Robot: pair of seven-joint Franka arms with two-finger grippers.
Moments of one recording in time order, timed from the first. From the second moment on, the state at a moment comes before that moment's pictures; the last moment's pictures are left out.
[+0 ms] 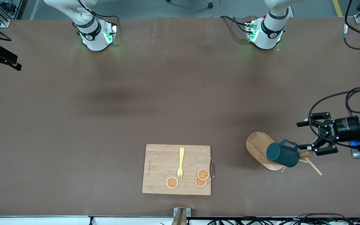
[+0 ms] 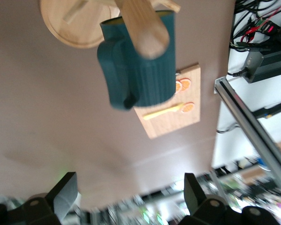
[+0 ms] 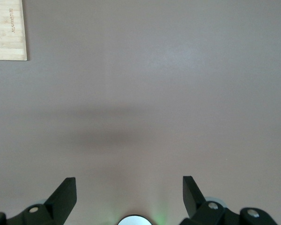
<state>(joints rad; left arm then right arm) 0.32 0.47 -0.32 -1.33 -0.61 1.70 -0.97 0.00 -0.09 -0.06 -1.58 0.01 1.43 -0.06</state>
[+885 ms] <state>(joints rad) 0.05 0.16 -0.16 -1.42 0.05 1.56 -0.17 0.00 -0.09 -0.06 -1.58 0.01 1.43 -0.06</state>
